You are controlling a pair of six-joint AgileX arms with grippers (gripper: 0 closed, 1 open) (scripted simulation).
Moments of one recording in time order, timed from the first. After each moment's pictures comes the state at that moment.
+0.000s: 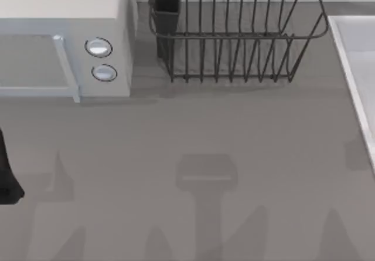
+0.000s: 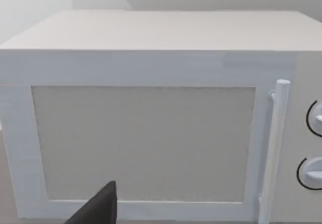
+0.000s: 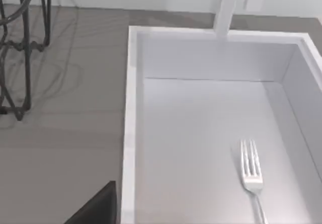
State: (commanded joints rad) left arm 0.00 0.00 0.00 0.00 0.00 0.00; right arm -0.08 0.59 0.50 -0.30 0.00 -0.08
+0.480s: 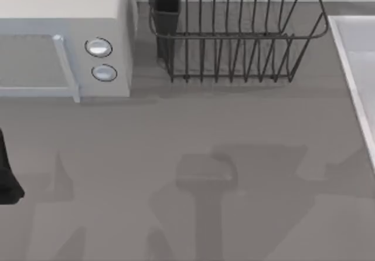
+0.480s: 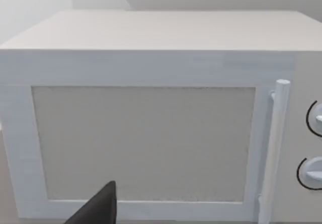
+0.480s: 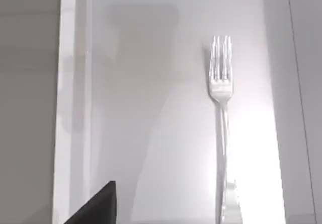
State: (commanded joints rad) left arm 0.00 0.00 0.00 0.00 0.00 0.00; right arm -0.19 1.39 1.17 -0.71 0.00 -0.18
